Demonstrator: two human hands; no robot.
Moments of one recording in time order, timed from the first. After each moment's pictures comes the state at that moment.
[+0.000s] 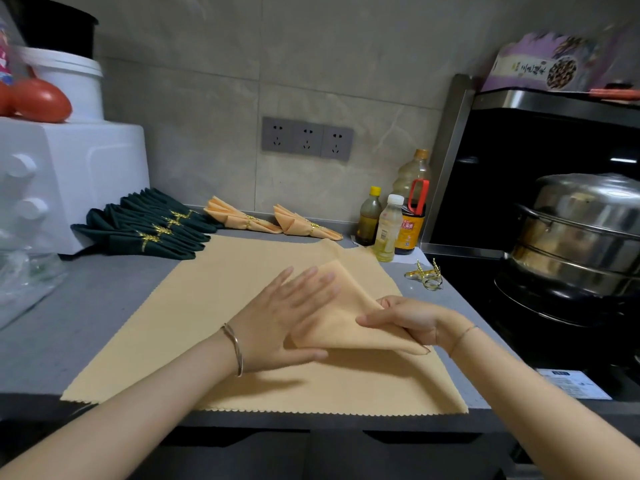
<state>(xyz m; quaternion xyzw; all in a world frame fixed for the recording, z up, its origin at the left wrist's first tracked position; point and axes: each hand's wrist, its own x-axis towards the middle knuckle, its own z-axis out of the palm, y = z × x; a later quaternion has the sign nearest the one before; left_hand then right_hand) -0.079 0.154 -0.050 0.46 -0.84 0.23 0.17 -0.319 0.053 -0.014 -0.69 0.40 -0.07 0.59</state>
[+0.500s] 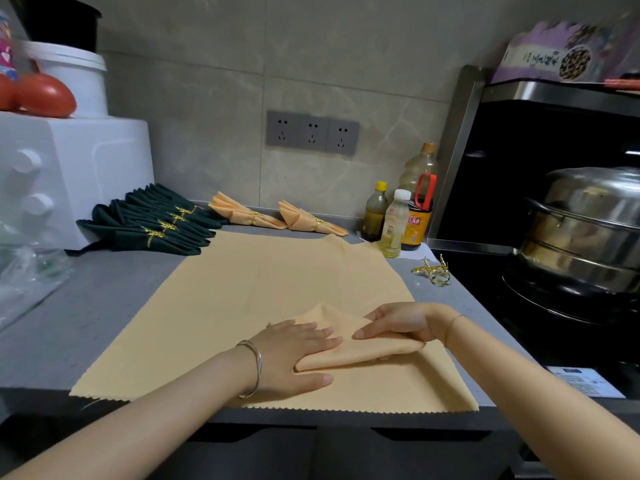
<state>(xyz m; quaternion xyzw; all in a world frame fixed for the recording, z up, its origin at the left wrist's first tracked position) -0.093 0.156 -0.078 0.54 -0.84 -0.05 0.00 -0.304 0.039 -0.027 -0.69 0.44 0.06 0.57</state>
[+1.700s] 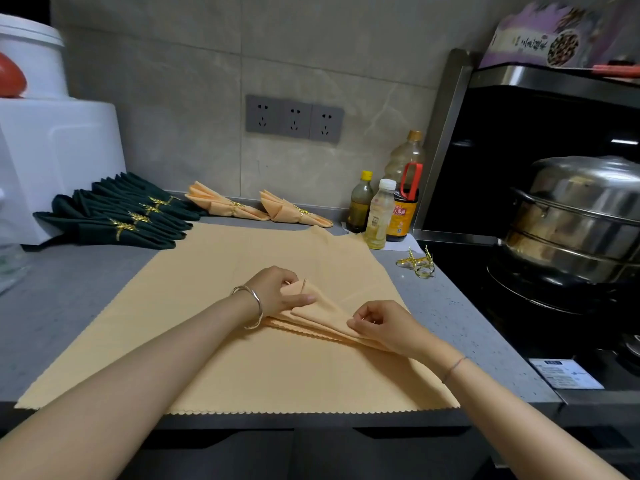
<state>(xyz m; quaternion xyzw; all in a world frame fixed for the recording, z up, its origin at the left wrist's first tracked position) -0.079 0.069 -0.060 0.64 -0.70 -0.17 0.27 -0.324 0.052 -0.064 -0.80 0.47 -0.20 0.31</state>
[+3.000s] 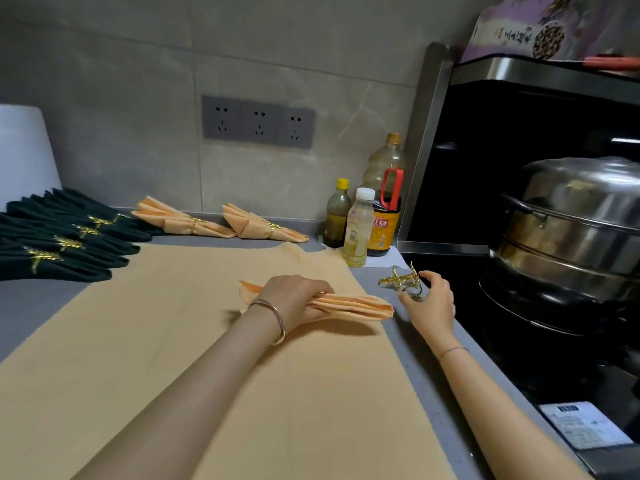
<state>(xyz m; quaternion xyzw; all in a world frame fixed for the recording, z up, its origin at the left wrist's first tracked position) -0.149 -0.013 -0.037 0.60 -0.79 0.05 0.13 -0.383 -0.096 -0.082 -0.60 0.66 -0.44 0.09</state>
